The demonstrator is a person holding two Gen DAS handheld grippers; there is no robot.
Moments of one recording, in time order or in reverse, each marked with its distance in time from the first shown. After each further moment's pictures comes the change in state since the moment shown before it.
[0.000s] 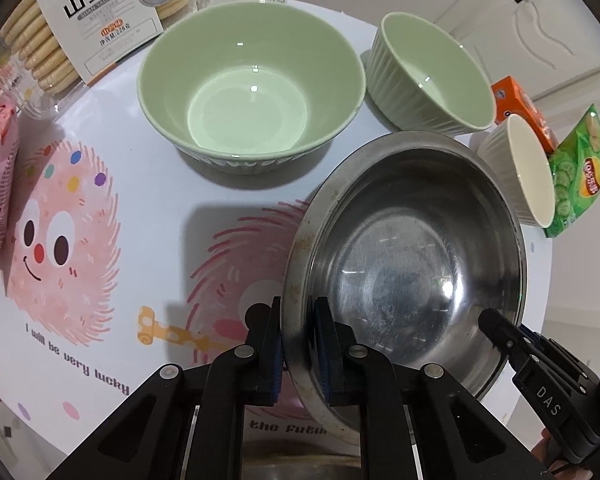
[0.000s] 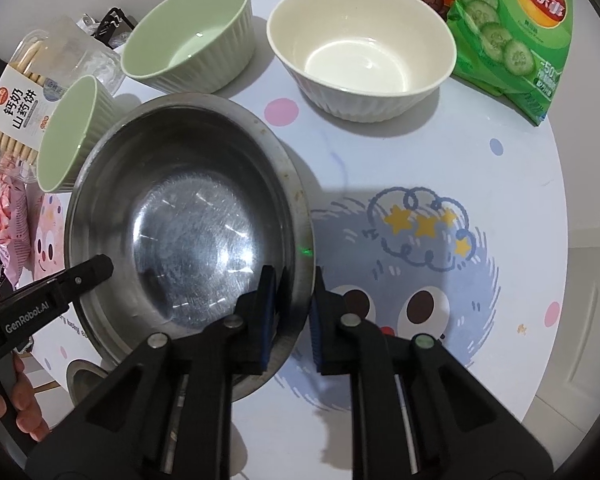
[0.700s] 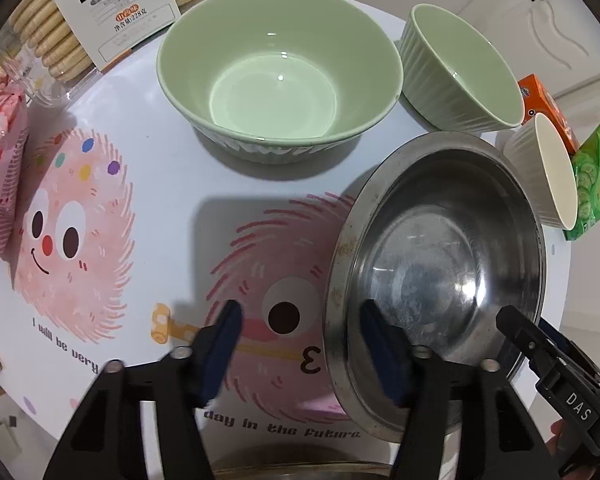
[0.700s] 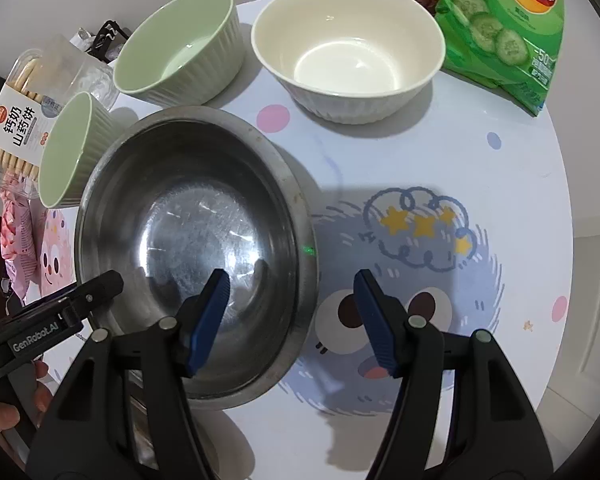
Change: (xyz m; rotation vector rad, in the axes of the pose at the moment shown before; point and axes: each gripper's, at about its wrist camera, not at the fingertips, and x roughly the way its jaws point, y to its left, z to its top) left arm 0.013 0.013 0.000 -0.026 0.030 0.059; right arm 0.004 -0.007 0.002 0.045 -0.007 0.028
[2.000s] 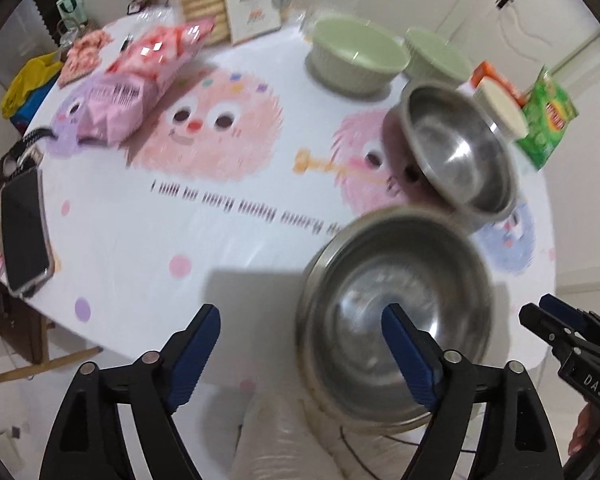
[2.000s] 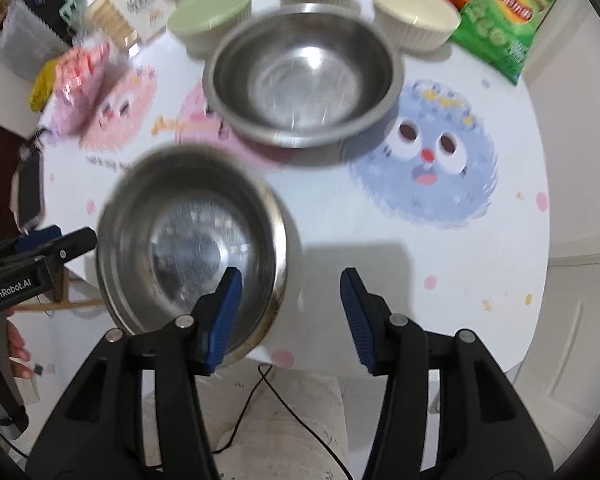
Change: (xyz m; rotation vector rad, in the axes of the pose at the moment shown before) left arm -0.100 0.089 -0.154 0.062 -0.157 0.000; right arm -0.073 0.061 -0.165 -0.212 -0.039 -0.029
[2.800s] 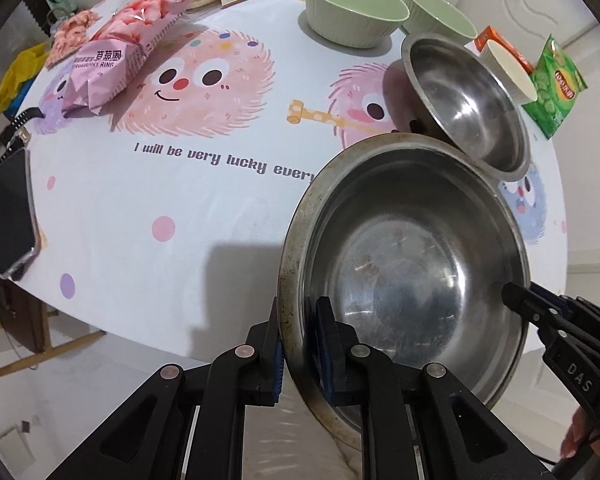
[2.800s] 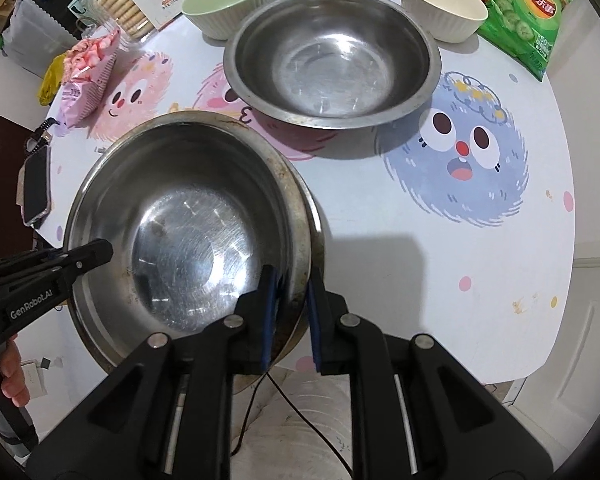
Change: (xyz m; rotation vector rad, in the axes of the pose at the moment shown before) left arm 0.025 -0.012 -0.026 0.016 0.103 0.047; right arm 0.032 0.018 0.000 -0.030 0.045 0.040
